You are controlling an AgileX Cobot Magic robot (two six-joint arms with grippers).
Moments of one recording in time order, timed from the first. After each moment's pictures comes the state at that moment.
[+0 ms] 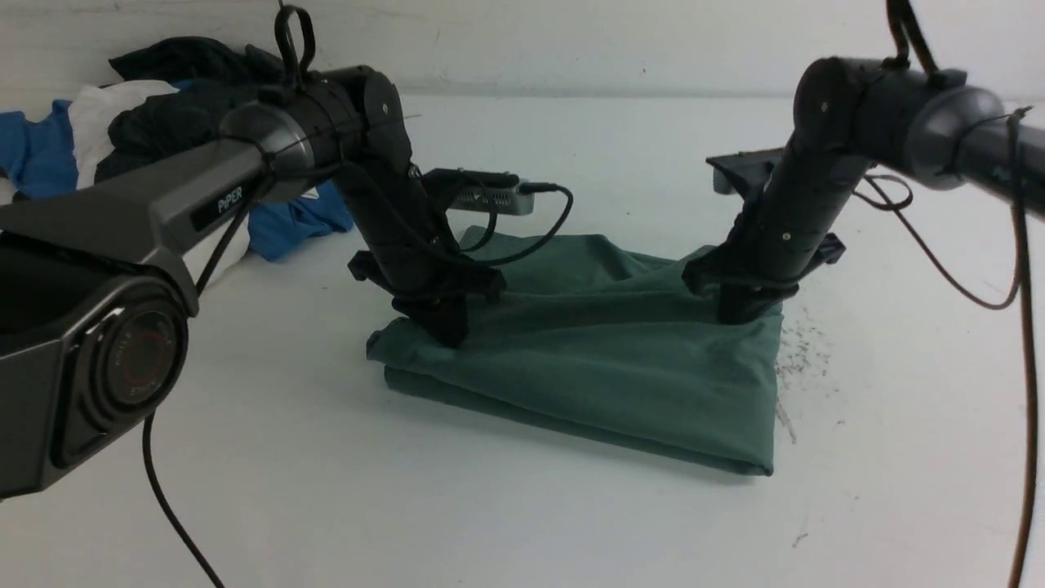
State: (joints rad) right arm 0.22 2.30 -1.93 0.13 1.23 -0.18; left arm -0.29 2.35 -2.00 -0.32 1.20 0.24
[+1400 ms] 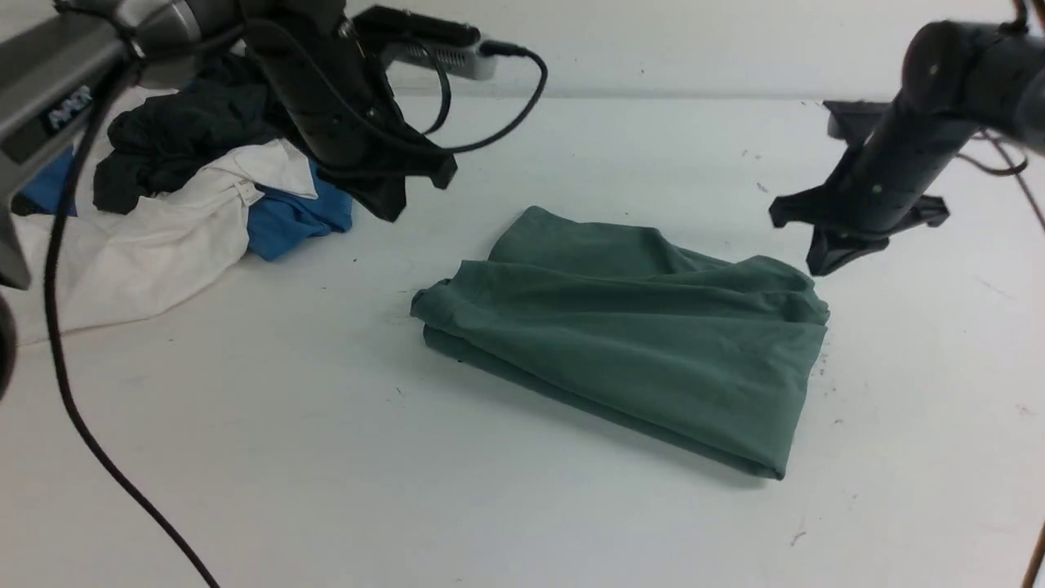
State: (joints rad) right arm 0.07 2.20 -1.94 0.13 1.19 -0.08; left arm -0.29 2.02 -1.99 -0.10 1.23 0.16
